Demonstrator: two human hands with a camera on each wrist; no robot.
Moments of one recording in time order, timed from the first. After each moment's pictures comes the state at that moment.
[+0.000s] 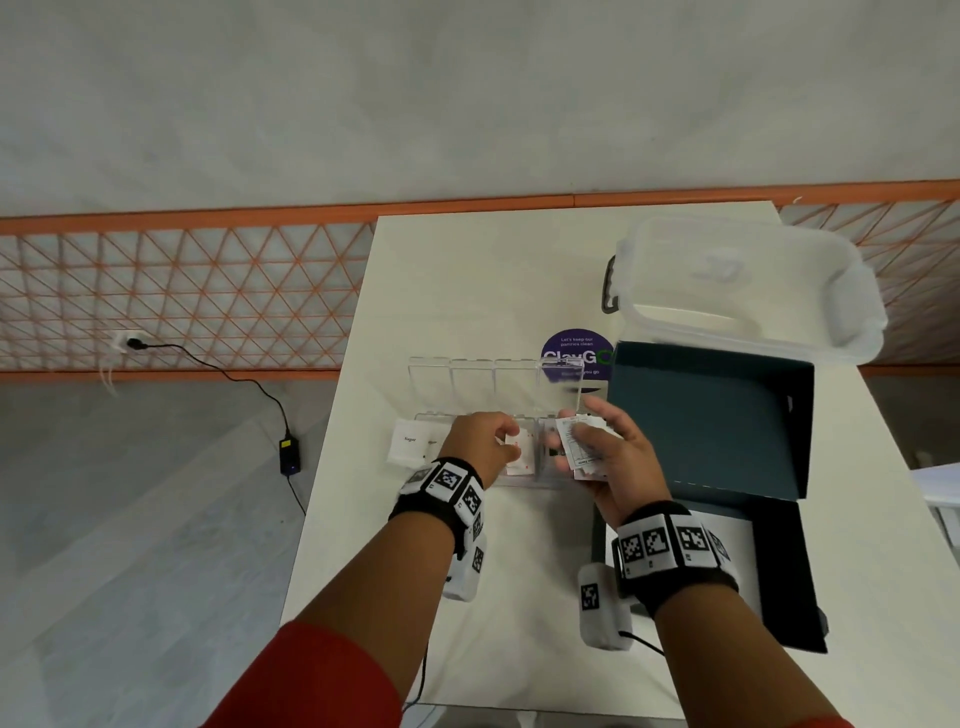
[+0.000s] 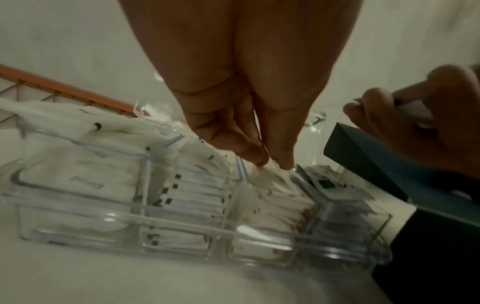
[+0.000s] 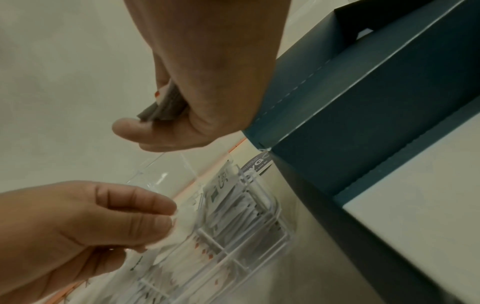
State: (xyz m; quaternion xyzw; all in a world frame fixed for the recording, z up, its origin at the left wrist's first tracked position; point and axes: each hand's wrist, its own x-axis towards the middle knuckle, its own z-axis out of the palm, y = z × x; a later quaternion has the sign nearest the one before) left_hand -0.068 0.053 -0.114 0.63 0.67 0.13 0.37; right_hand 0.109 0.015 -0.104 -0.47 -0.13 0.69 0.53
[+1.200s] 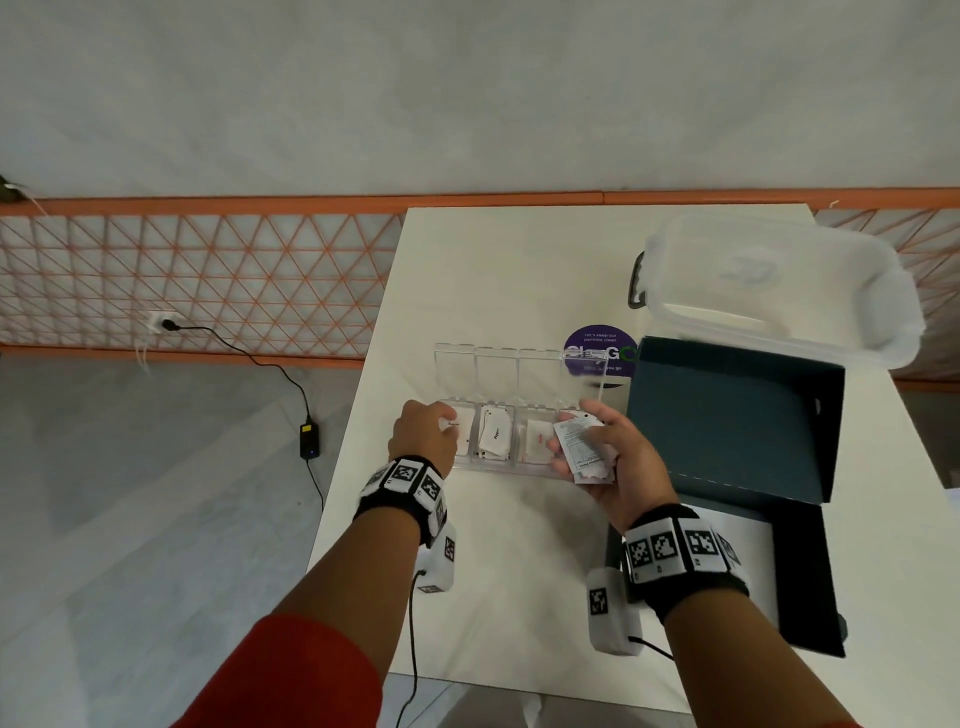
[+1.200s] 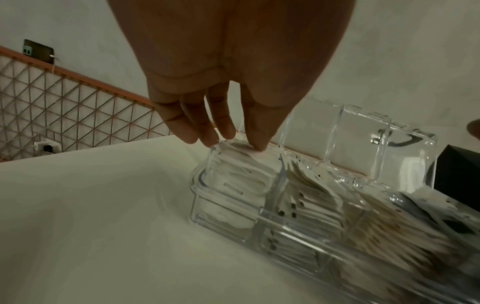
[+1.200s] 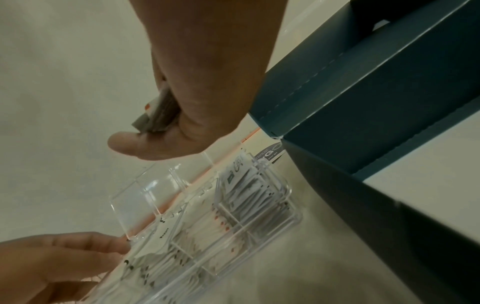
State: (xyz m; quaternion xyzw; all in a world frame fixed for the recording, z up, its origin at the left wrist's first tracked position) left_hand -0.138 0.037 -0.120 0.56 0.78 0.11 0.26; right_hand 0.095 0.005 -0.104 -0.44 -0.12 0.73 0.51
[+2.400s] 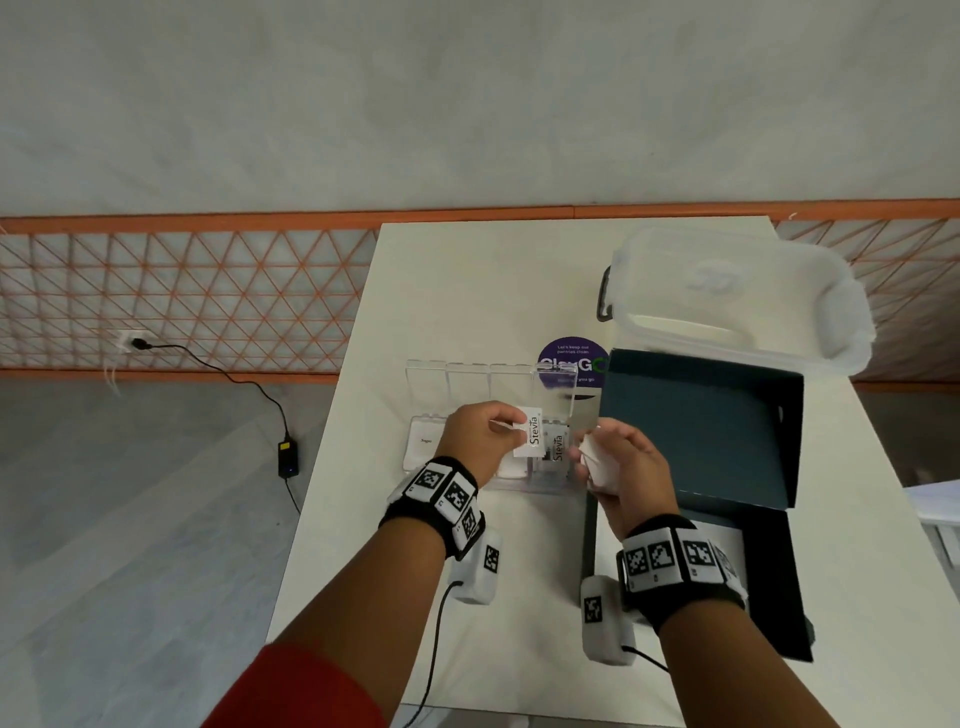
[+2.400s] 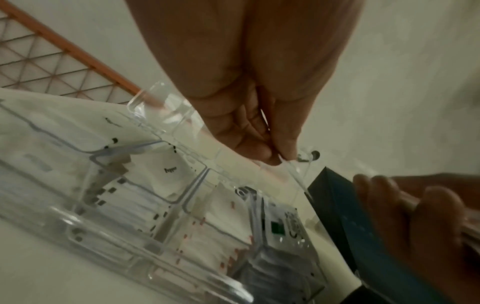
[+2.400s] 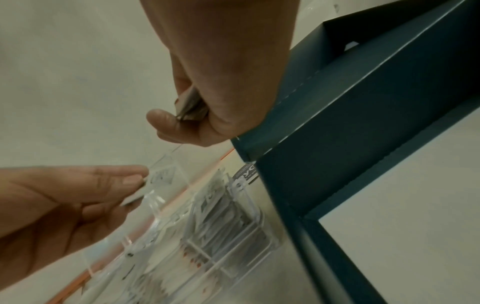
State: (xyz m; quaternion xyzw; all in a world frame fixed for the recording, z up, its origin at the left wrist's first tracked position) left_hand -0.058 0.045 -0.091 0.56 0.64 0.28 0.44; right_hand 0.119 0.006 -0.095 -0.52 -0.11 0.64 0.56
